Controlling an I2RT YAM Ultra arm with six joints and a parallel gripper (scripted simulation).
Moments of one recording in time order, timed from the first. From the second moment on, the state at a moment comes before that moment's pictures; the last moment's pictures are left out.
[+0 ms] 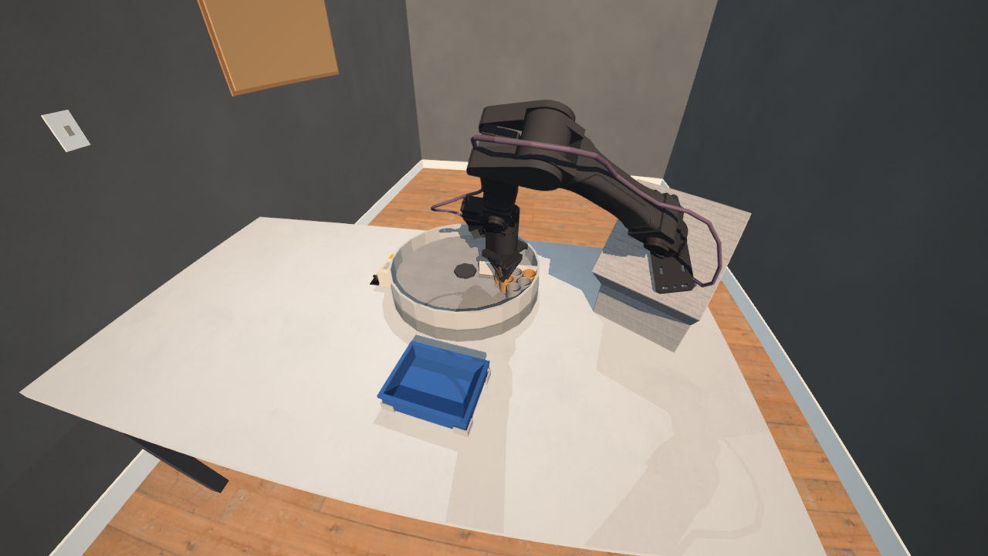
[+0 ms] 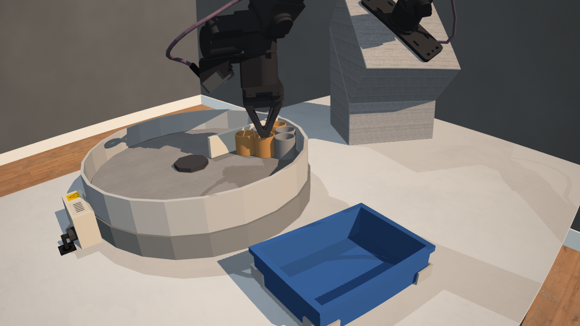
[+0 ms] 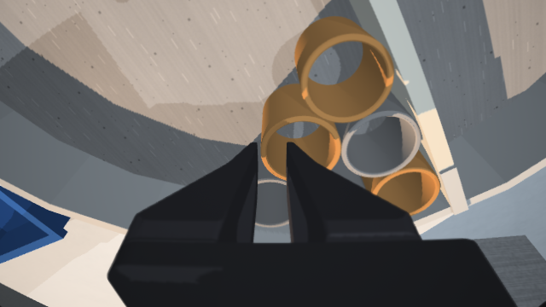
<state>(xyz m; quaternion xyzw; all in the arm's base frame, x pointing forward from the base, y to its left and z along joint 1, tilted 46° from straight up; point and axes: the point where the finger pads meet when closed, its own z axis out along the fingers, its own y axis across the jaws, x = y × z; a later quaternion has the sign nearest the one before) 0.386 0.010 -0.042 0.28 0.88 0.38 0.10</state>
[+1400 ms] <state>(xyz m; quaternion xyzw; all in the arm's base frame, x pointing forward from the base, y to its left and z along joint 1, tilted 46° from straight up) 0.391 0.021 -0.047 0.27 0.88 0.38 0.10</state>
